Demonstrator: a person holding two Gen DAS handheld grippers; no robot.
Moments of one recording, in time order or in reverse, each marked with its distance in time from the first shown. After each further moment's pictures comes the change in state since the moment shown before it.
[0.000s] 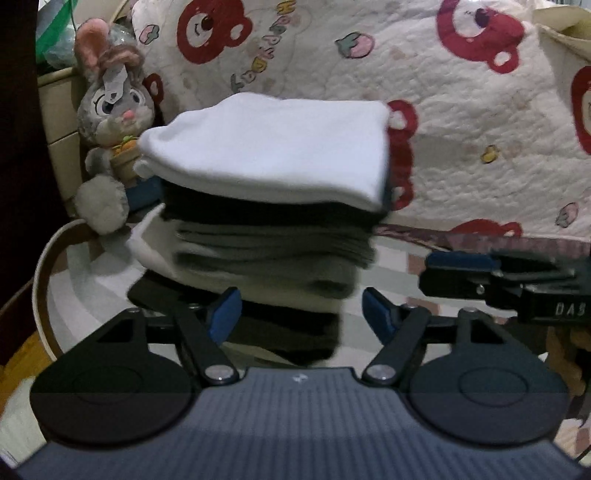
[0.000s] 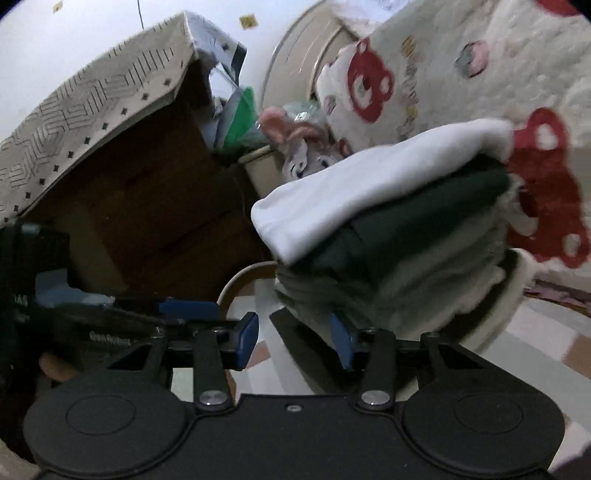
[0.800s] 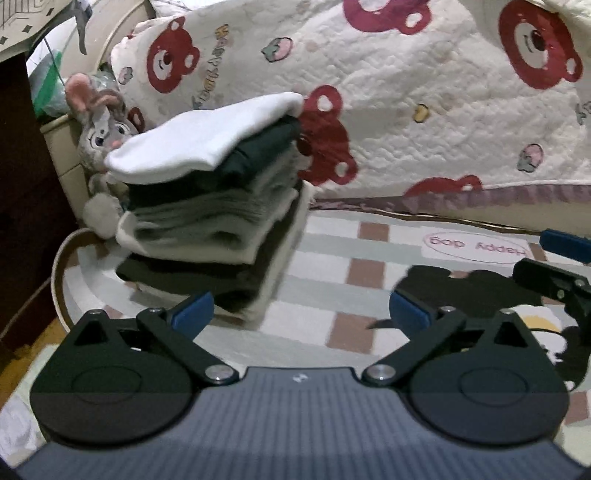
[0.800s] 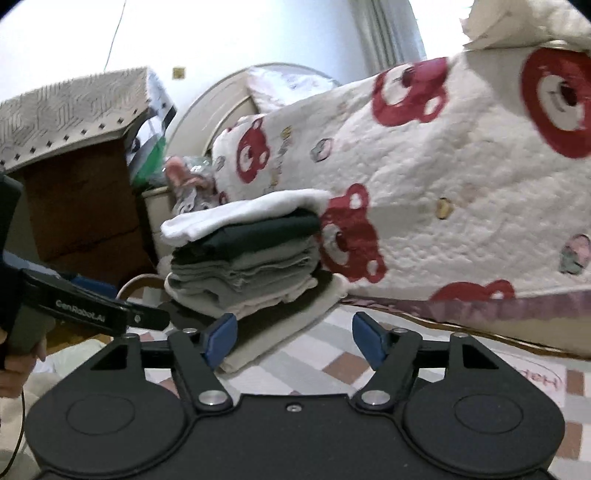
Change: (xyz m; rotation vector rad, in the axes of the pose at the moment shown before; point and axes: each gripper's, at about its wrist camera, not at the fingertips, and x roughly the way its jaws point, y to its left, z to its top) left arm -0.075 -0.165 -0.062 0.134 -0.012 0.106; right arm -0.206 0.045 -0.088 -0.106 -0.190 -0.457
